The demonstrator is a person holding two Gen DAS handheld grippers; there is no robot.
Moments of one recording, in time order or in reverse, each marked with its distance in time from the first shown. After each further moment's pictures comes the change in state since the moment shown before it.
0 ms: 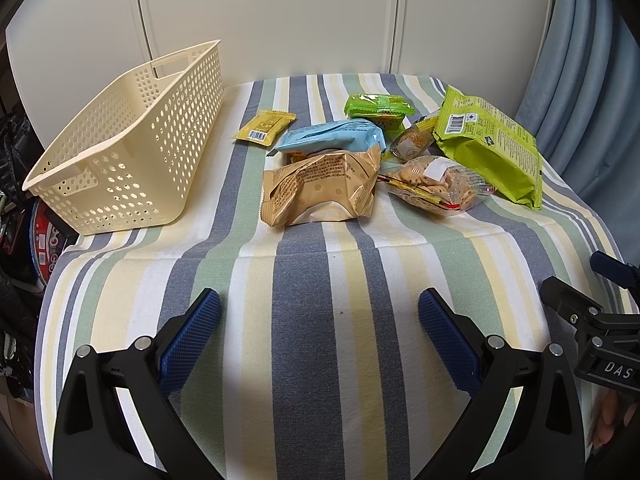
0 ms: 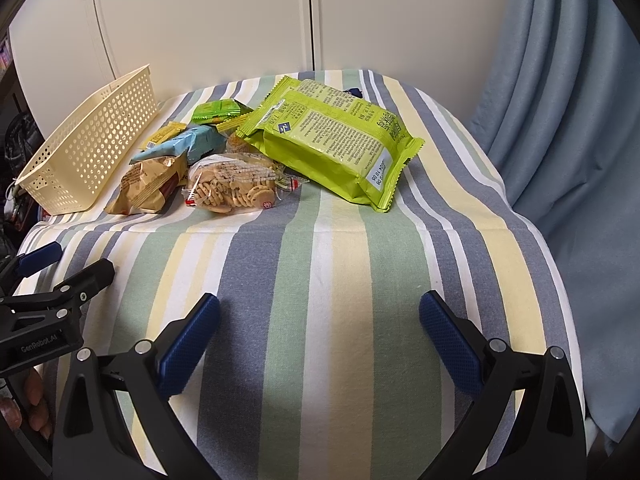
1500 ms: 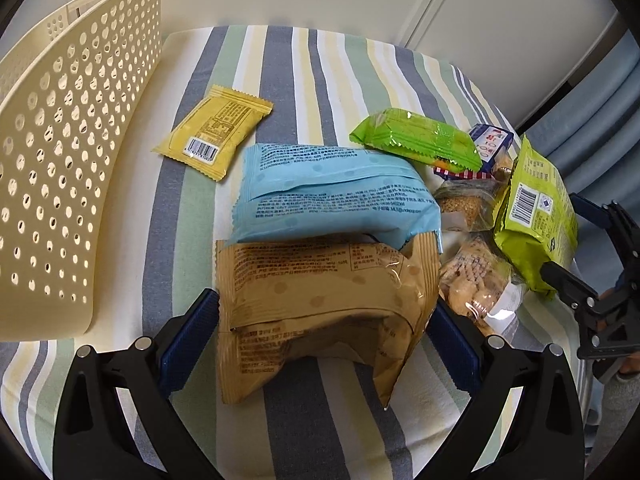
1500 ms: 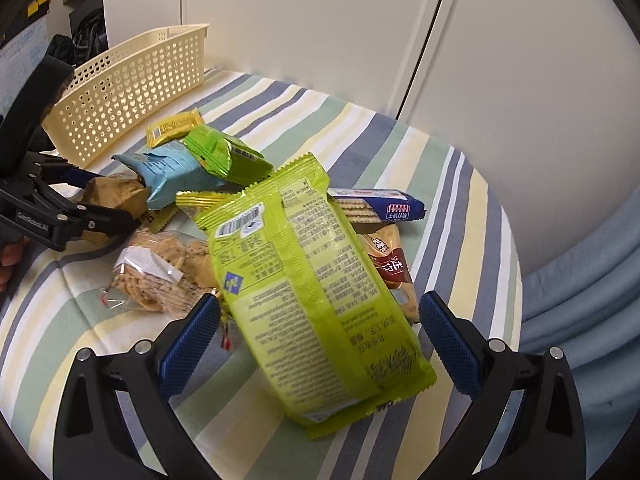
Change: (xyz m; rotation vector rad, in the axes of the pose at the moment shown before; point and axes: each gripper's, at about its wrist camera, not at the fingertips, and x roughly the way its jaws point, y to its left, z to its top) left arm 0.130 0.013 0.105 -0.096 0.240 -0.218; right arm 0.083 -0.005 0.126 -0.500 0.027 0.136
